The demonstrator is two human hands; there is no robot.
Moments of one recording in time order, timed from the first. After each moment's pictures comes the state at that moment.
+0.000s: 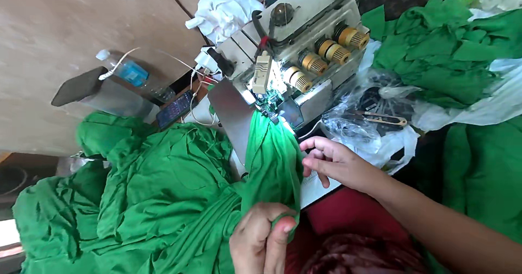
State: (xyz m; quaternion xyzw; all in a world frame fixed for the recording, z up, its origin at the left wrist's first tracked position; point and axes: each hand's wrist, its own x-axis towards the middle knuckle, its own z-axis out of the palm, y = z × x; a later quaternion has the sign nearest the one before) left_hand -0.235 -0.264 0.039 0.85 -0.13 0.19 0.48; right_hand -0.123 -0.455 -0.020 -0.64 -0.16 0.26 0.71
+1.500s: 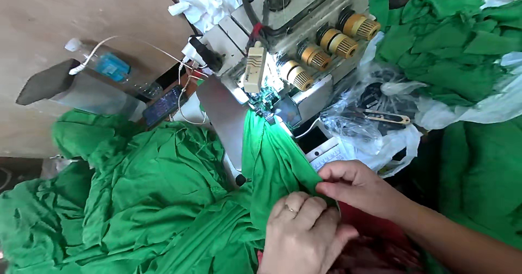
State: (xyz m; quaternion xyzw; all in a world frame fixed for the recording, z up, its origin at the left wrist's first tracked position) left_hand -0.217 -0.294 0.007 0.92 -0.26 0.17 0.23; right_hand -0.153 -0.471 -0.044 -0.59 -0.20 0.18 0.76
